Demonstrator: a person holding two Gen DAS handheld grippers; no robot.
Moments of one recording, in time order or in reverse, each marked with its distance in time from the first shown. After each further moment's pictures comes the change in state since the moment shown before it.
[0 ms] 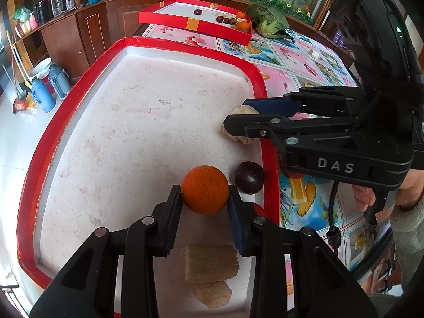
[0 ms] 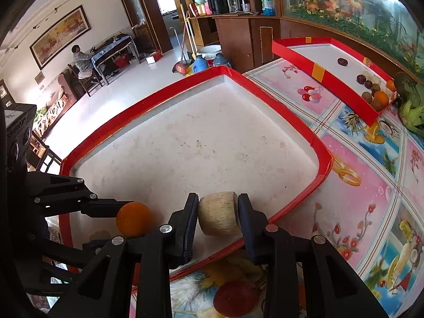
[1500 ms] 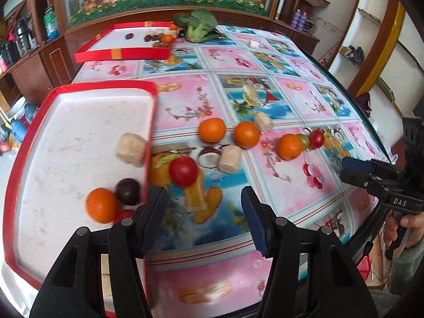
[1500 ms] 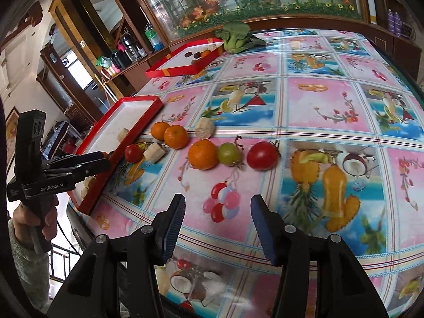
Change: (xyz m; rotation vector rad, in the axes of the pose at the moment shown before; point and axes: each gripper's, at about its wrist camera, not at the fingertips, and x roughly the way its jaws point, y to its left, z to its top) left arm -0.014 -0.120 -0.001 0.212 -0.048 -0.062; right arm -0.194 -0.083 -0.226 0.544 -0.185 -0.196
